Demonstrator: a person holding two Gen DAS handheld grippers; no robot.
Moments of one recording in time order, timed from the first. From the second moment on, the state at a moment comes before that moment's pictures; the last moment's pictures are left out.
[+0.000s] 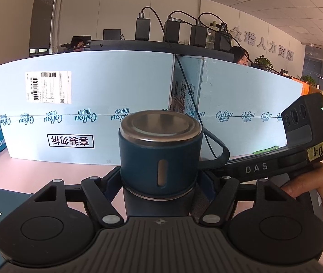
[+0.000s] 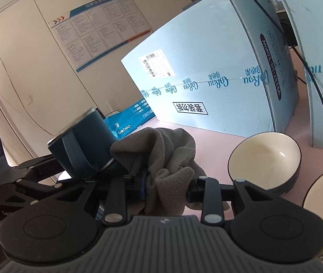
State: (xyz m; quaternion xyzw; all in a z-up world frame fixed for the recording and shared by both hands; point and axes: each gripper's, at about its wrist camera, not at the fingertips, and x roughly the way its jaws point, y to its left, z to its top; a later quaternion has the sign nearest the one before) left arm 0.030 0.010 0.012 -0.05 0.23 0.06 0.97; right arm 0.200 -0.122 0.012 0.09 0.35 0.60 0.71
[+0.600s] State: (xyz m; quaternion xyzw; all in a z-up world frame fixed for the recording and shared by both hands) left arm 0.046 0.051 0.025 0.05 0.28 -0.15 0.95; right arm 0.178 -0.139 -0.016 0.14 0.37 0.56 0.72
